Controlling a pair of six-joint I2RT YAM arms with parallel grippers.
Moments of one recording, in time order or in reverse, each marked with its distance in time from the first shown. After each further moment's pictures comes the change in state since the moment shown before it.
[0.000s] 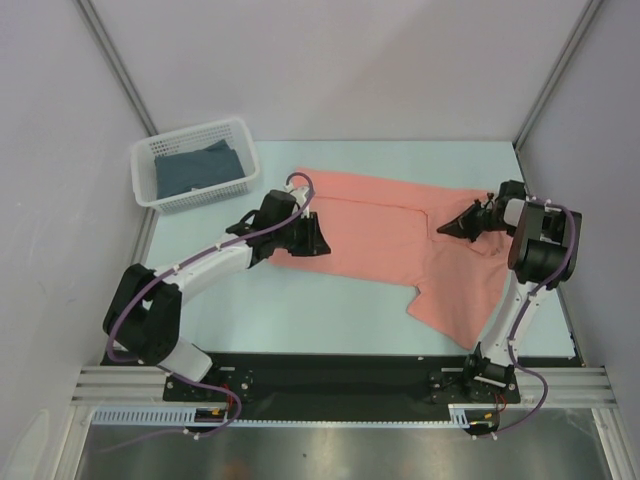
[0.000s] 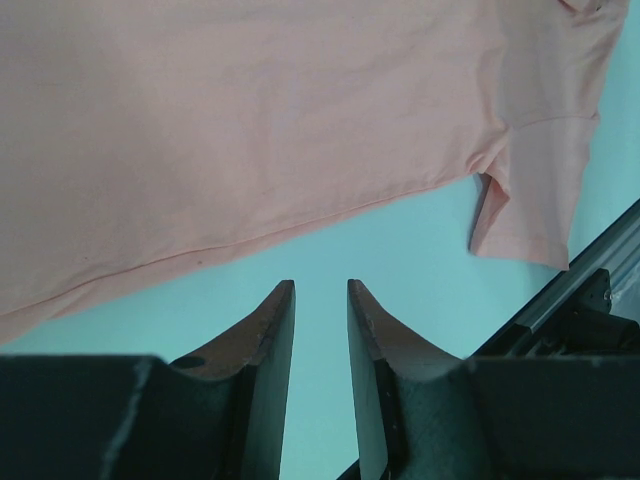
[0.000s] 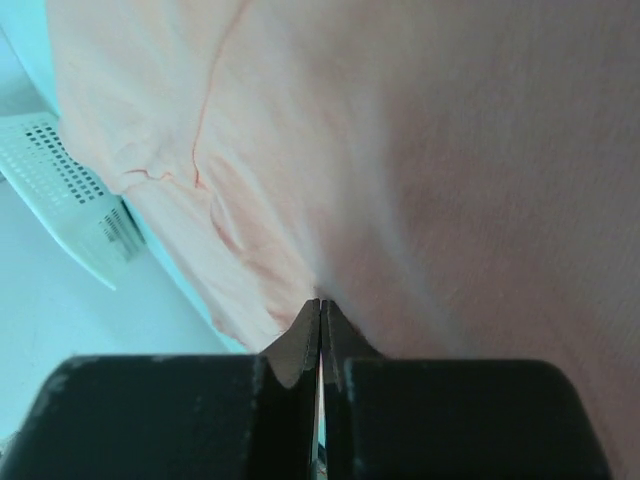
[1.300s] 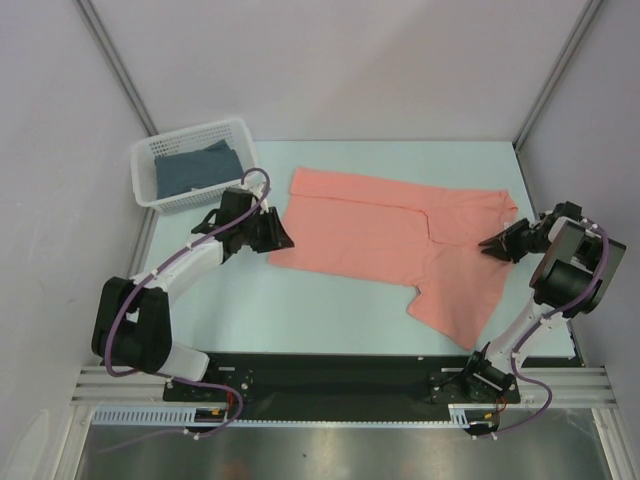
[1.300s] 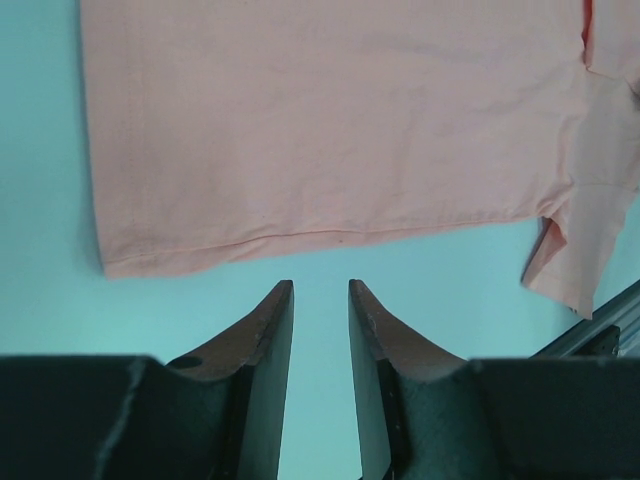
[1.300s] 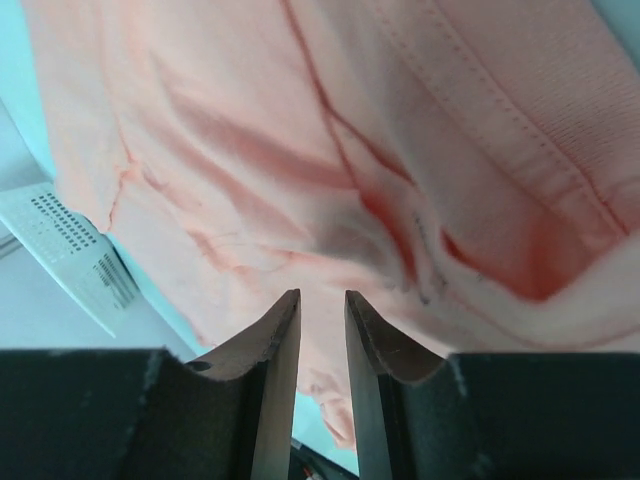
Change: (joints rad) left arm 0.251 -0.075 -0.073 -0.079 0.049 0.041; right arm -0.282 -0.175 -0.154 -0.135 0.073 -0.164
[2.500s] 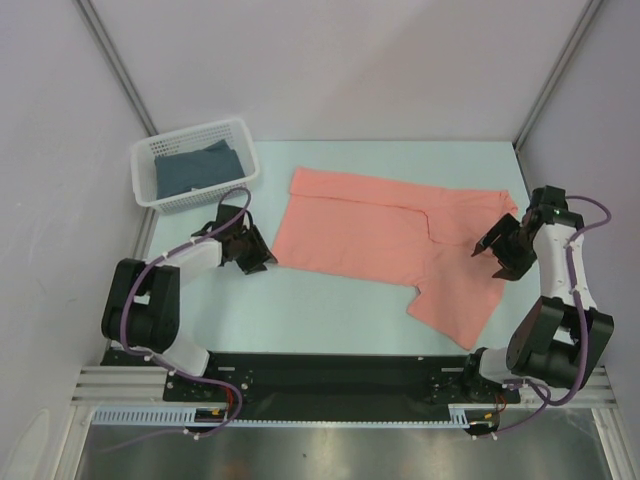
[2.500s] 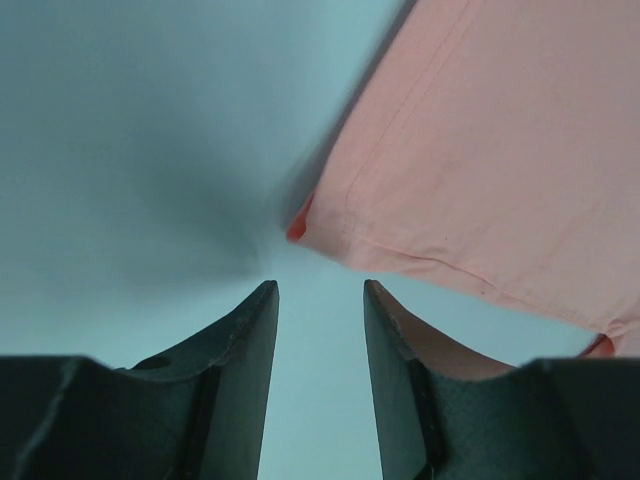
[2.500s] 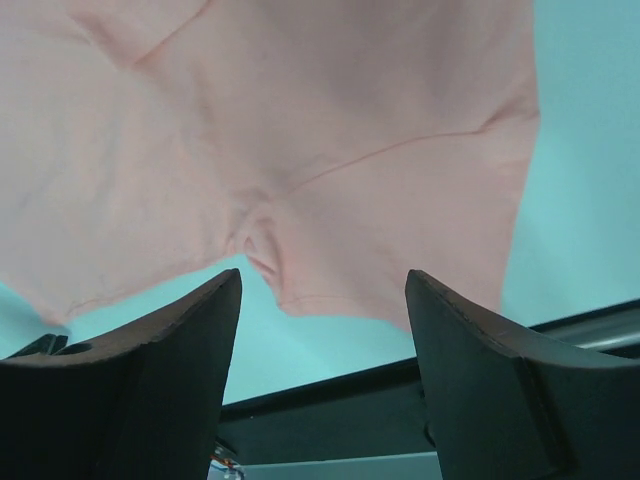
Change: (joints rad) left arm 0.113 0.112 -0.107 -0.032 -0.146 -0.241; right arm 0.235 -0.565 -0.053 -0.449 0.485 0.021
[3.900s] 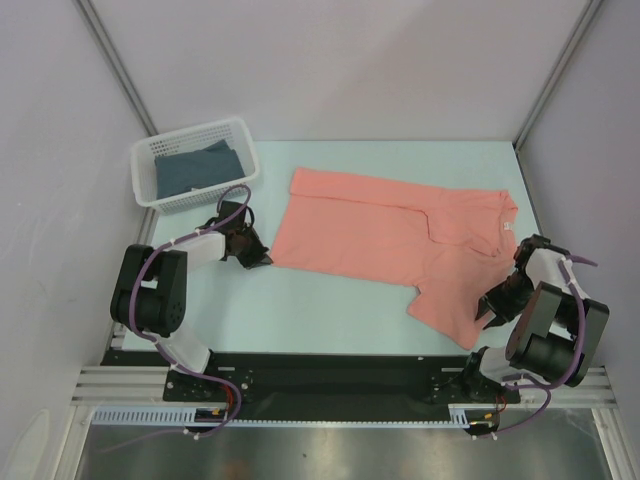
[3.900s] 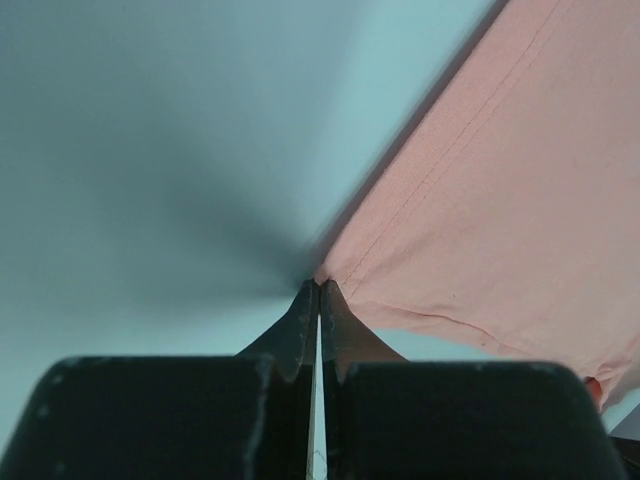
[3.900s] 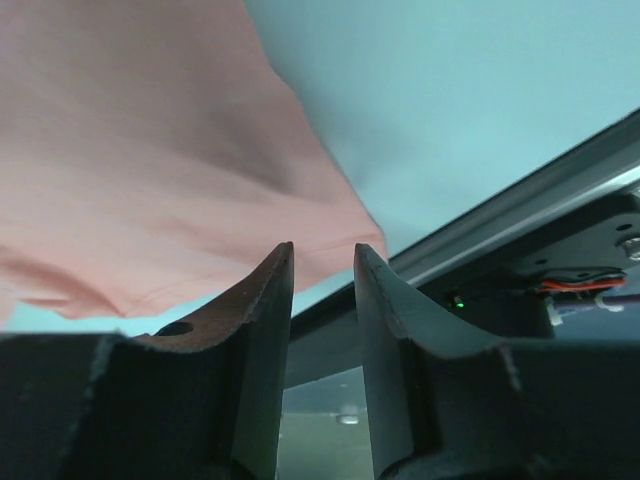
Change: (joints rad) left arm 0.018 0.111 0.055 0.030 -0.026 -0.048; right arm -0.106 0.020 -0.332 -0.069 0.161 0.090
